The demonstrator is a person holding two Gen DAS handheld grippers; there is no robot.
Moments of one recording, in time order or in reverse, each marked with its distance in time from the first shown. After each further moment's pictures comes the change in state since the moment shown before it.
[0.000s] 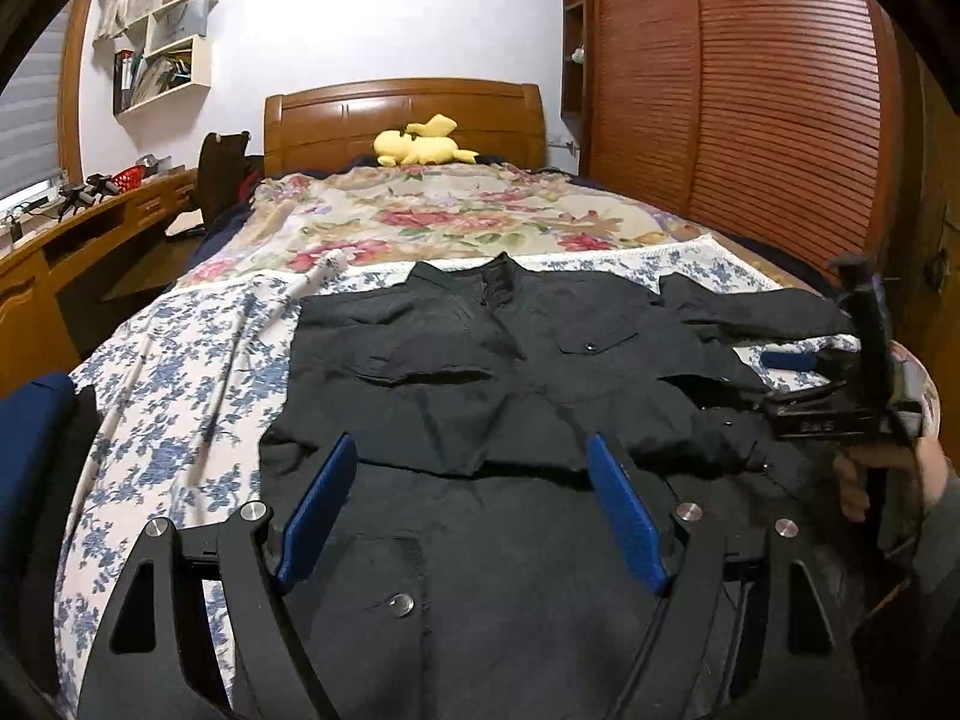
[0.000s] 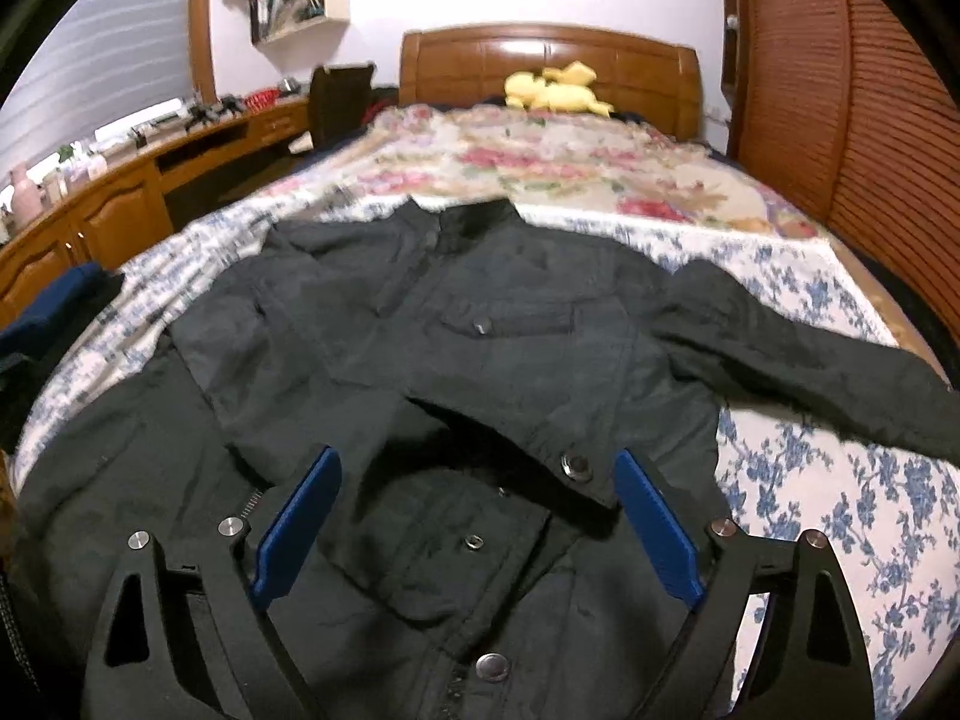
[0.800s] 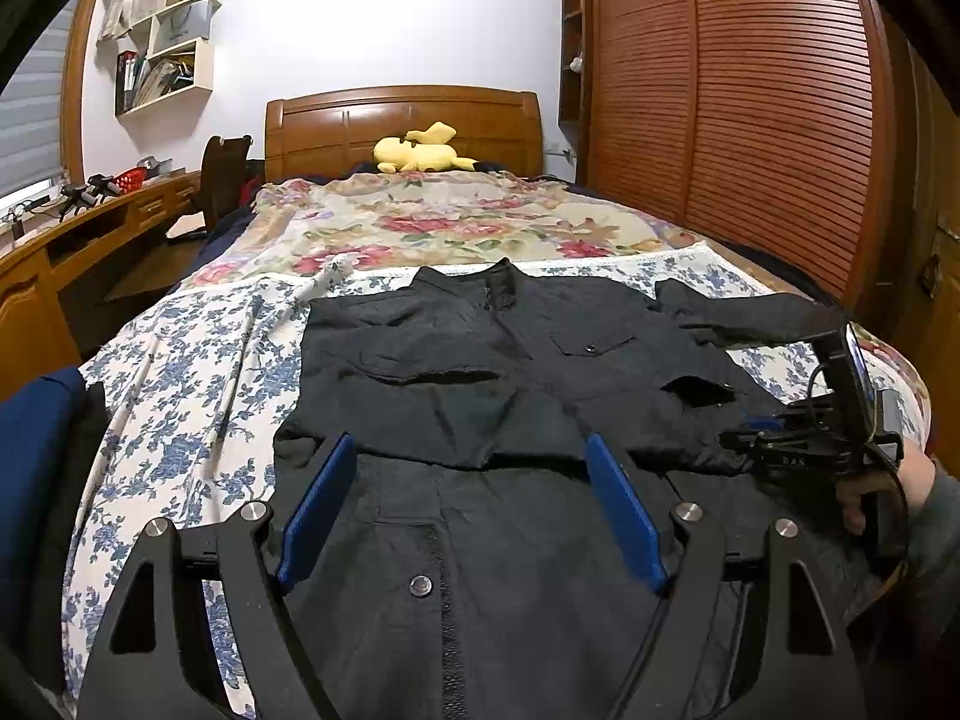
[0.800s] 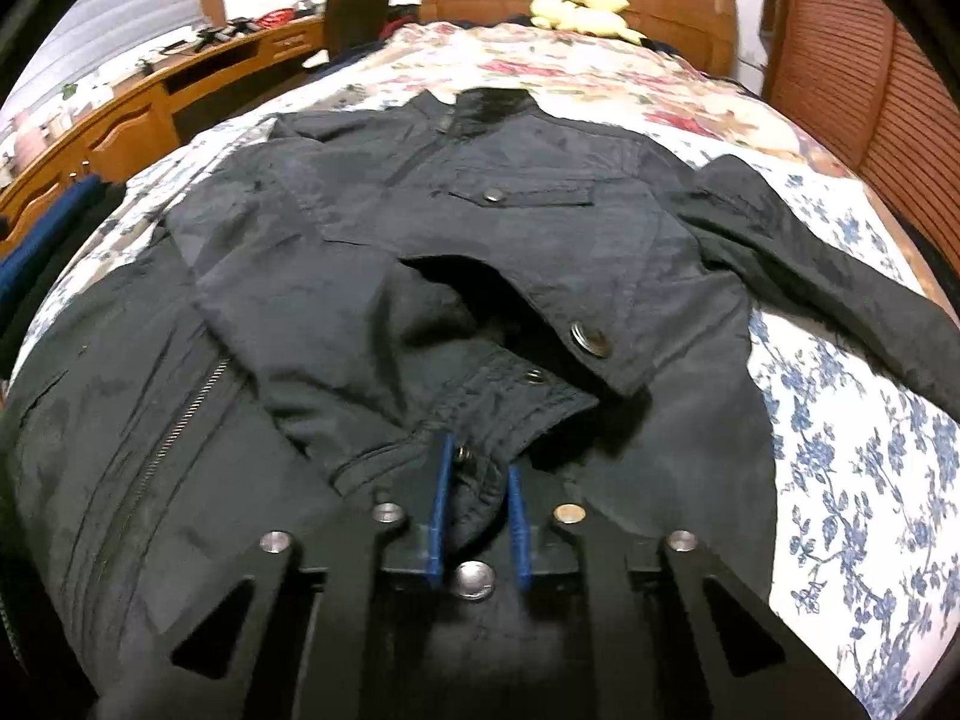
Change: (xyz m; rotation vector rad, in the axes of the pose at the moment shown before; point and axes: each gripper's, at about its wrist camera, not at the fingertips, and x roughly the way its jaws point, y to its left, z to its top) left arm -0.014 0.010 -0.005 0.002 -0.009 -0.011; right arm 0.005 0.000 -0.018 -0.060 0.134 0.074
